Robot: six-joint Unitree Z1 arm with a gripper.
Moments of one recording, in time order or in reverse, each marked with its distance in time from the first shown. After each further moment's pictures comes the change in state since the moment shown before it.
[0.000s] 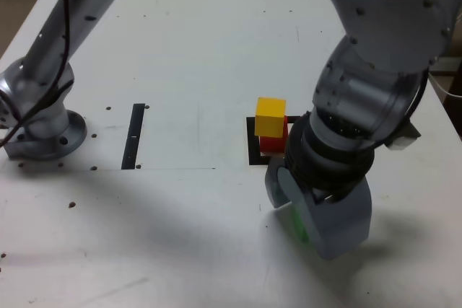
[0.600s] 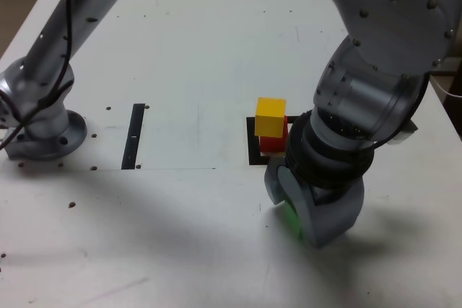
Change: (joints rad) arm 0.000 0.008 -0.012 0.024 0.025 -0.051
